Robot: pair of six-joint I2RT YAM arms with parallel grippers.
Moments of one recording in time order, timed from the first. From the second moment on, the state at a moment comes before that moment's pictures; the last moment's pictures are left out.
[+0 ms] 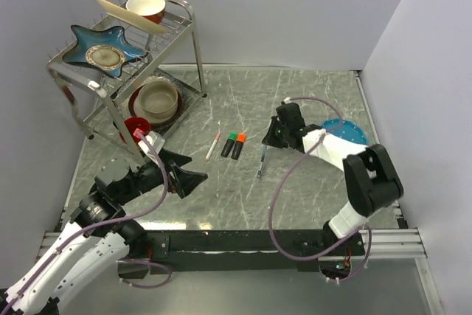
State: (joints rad) left arm -0.65 0.44 0.62 -0.27 0.31 -0.43; right arm 0.42 1.59 0.92 -0.17 -0.05 0.65
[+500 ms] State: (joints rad) left arm -0.69 0.39 0.62 -0.29 0.30 -0.41; right arm 0.39 1.81 1.01 -0.10 -0.09 0.71
